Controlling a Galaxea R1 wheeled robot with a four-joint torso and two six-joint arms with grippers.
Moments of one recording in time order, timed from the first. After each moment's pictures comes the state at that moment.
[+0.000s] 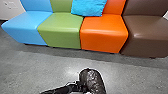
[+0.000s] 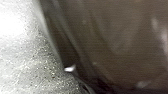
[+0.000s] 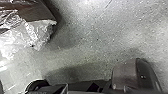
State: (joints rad) left arm 0.62 3.04 -2.46 -0.10 0.31 0.02; right arm -1.11 2.01 -1.35 0.06 0.04 0.37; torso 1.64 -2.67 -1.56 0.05
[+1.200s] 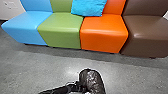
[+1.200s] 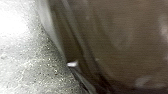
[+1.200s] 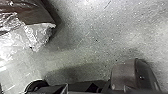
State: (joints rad) left arm 0.62 3.02 -2.43 -0.10 0.31 0.02; right arm -1.11 2.01 -1.35 0.06 0.04 0.37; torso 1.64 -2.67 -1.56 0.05
